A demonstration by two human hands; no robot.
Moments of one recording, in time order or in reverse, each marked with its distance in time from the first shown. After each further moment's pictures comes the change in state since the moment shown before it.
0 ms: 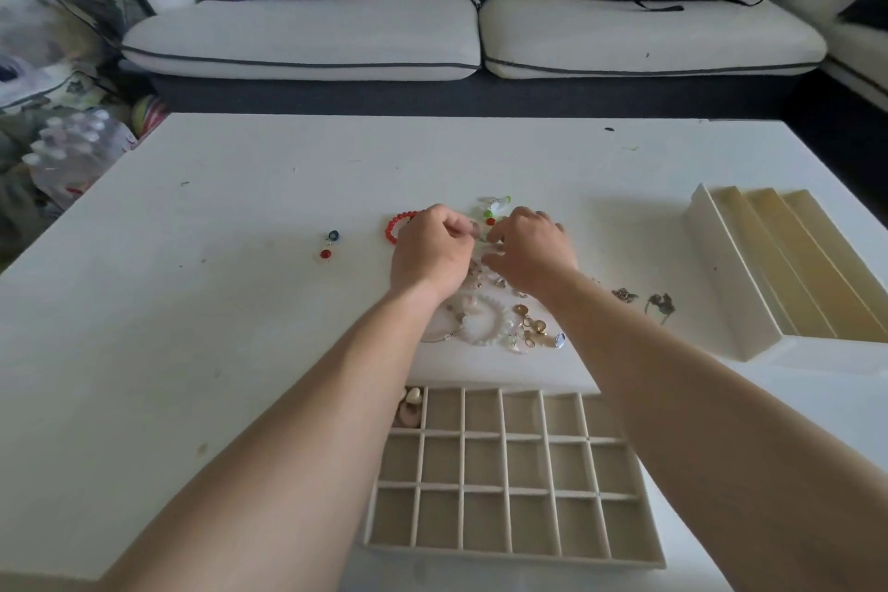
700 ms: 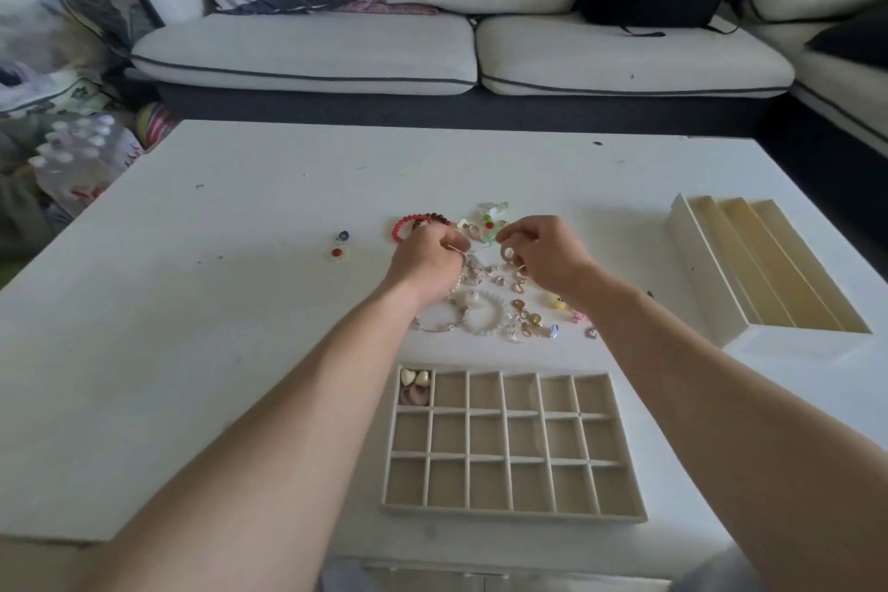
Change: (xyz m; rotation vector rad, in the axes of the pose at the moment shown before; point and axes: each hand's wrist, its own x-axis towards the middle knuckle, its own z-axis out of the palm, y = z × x) left_hand -0.028 0.001 -0.033 -0.083 -0.250 -0.074; right_hand -0.044 -0.007 -0.041 0.725 -0.028 0.186
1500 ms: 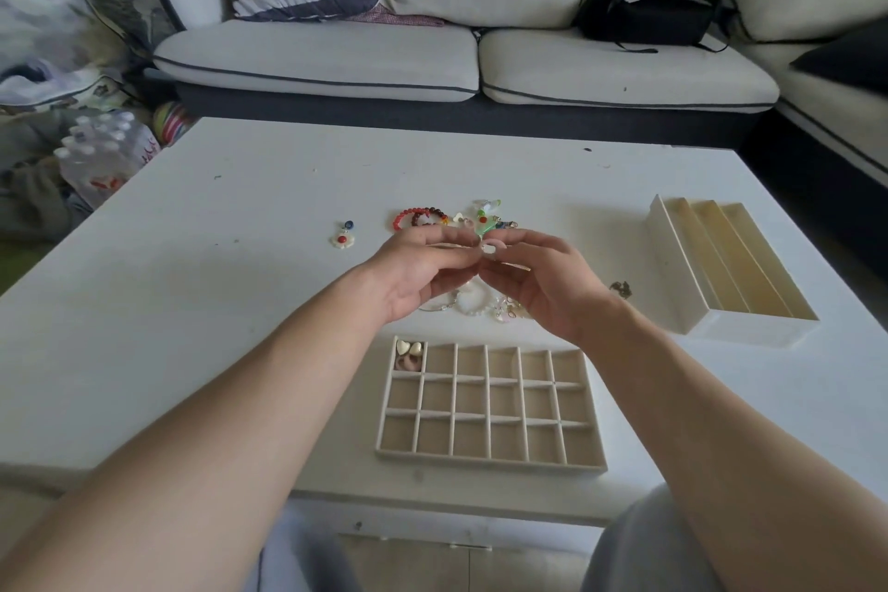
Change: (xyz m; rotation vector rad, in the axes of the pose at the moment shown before) left_hand -0.057 0.012 -0.018 -0.771 -0.288 -0.127; right_hand -0.092 -0.028 -0.016 0.932 -0.286 0.121
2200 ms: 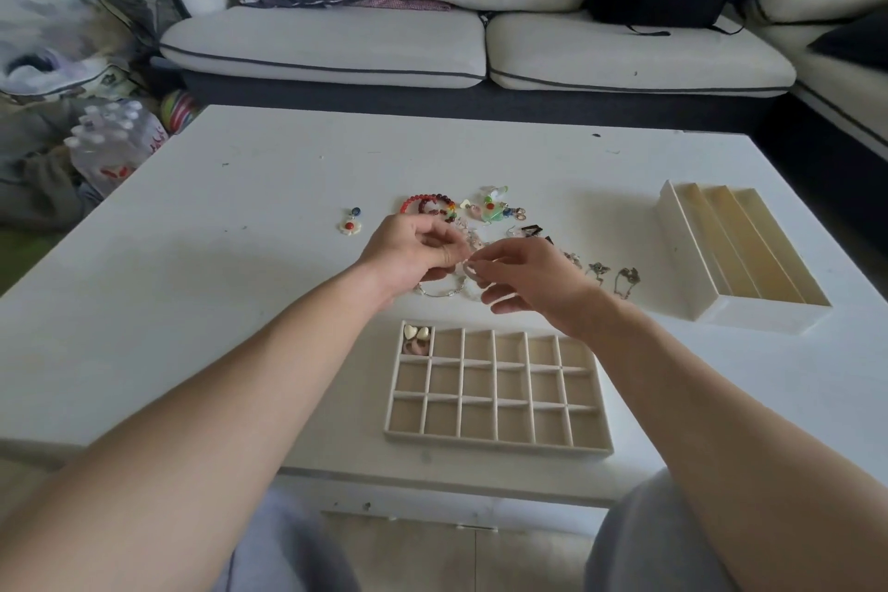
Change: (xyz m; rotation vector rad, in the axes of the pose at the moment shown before) left_hand -0.006 -0.008 -0.020 0.421 0.149 0.176; right_hand 0.000 0.015 0.002 -0.608 -0.009 0.057
